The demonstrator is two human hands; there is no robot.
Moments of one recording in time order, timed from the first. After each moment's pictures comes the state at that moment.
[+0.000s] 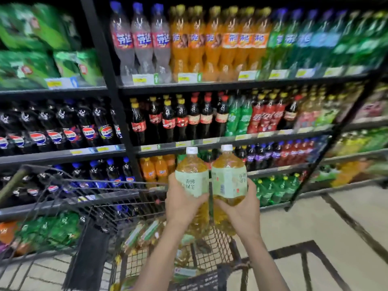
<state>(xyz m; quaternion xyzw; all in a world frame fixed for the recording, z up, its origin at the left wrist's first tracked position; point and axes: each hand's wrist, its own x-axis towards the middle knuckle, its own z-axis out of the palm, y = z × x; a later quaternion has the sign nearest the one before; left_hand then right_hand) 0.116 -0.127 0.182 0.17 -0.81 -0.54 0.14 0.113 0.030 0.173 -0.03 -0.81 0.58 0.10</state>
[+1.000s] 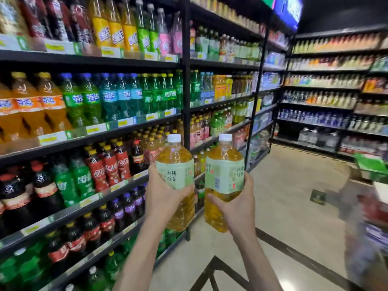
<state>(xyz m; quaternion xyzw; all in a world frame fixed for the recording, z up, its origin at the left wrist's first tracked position) 0.025 0.280 0.309 -0.17 -0.76 -0.62 0.12 0.115 0.425 0.285 -0.15 -0.72 0.53 0.41</state>
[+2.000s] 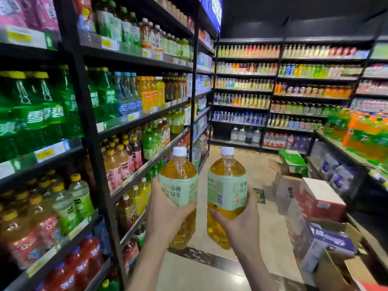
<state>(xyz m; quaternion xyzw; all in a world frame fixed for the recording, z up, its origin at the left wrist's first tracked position) -0.252 0.610 0.297 -0.30 -0.72 -0.62 -0.02 -0.112 0.712 0.277 -0.30 -0.69 0.41 0.52</state>
